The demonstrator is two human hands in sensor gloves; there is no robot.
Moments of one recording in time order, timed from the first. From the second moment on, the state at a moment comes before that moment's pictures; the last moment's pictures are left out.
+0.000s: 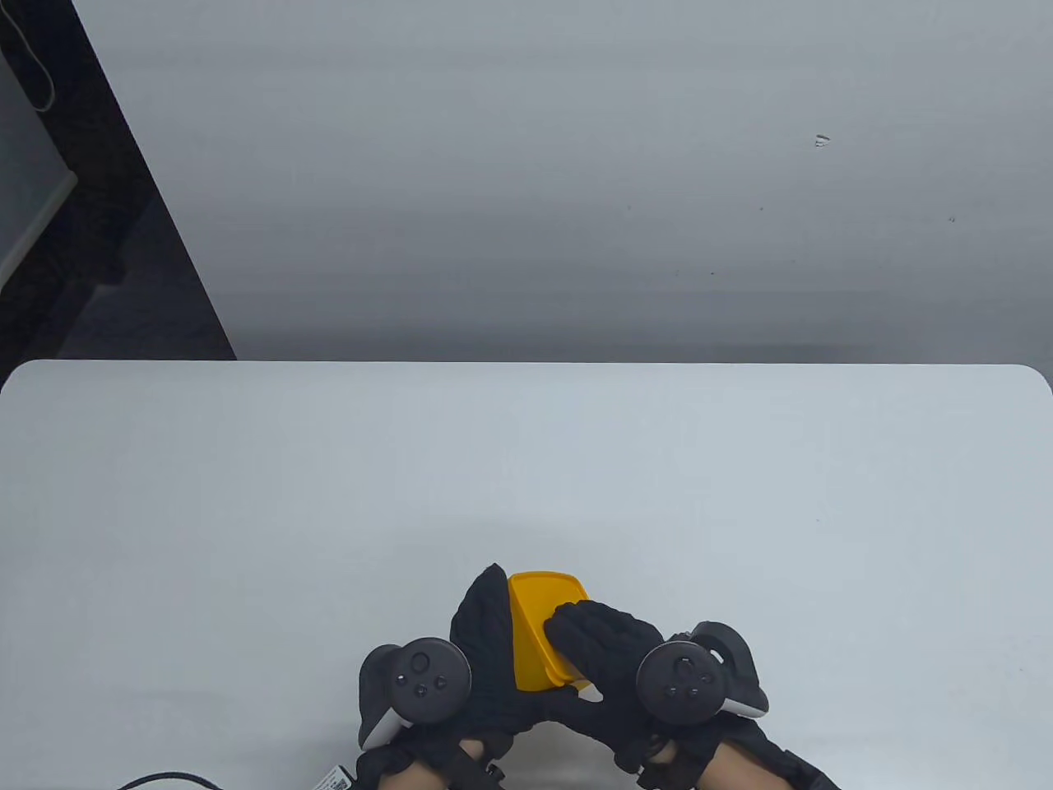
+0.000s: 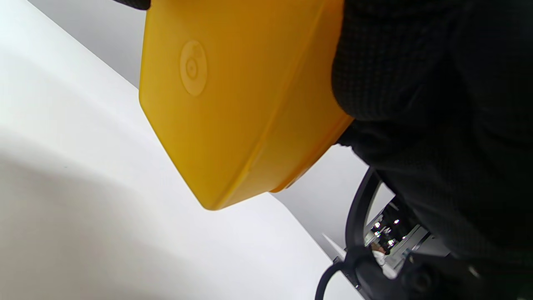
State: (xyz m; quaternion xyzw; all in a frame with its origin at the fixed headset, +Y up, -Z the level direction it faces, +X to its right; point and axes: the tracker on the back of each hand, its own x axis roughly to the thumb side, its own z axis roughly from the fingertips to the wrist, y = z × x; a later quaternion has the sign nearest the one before) left_hand -0.116 -0.705 -0.260 0.00 -0.25 0.37 0.89; right_hand 0.091 -0.679 -0.260 0.37 -0.07 0.89 0.27
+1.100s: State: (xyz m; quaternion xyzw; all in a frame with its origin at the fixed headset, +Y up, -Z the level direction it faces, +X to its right) left_hand -0.117 -0.704 -0.260 0.00 -0.29 0.31 0.90; right_hand 0.141 -0.653 -0.278 0.27 -0.19 0.91 0.27
